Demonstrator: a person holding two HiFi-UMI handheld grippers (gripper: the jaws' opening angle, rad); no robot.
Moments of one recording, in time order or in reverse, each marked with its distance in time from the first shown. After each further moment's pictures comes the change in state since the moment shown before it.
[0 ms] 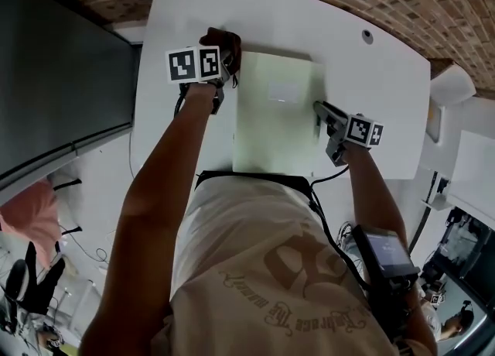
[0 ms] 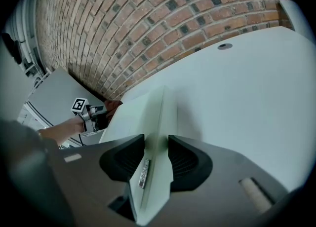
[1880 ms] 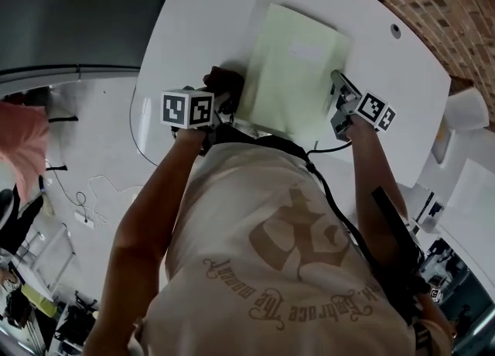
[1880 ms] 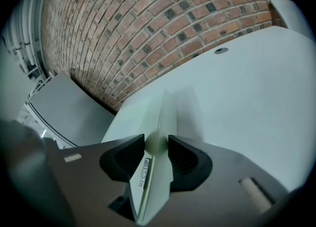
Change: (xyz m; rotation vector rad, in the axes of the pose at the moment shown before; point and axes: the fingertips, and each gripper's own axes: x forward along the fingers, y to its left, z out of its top) left arm -0.118 -0.045 -0.225 -0.157 0.082 -0.014; right arm -0.005 -0.003 0.002 0.001 -0.097 0.015
